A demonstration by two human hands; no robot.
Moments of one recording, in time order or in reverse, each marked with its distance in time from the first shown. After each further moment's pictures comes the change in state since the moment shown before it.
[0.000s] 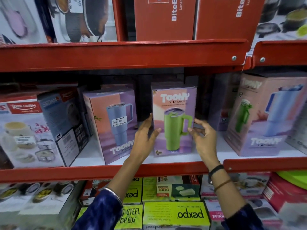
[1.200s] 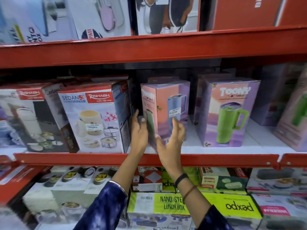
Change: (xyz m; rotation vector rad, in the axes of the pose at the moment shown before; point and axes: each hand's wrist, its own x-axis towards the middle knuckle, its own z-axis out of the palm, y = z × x) left_hand -0.027 -0.084 -0.141 -0.317 0.314 -0.255; right_hand -0.143 -0.063 0.222 -0.064 -0.085 -0.132
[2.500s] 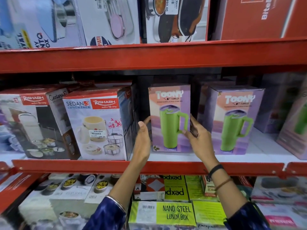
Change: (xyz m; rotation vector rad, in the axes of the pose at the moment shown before) left_hand -0.006 0.009 -0.011 -0.198 -0.204 -0.139; right_hand 0.065 0.026 -0.060 -0.105 -0.172 0.090
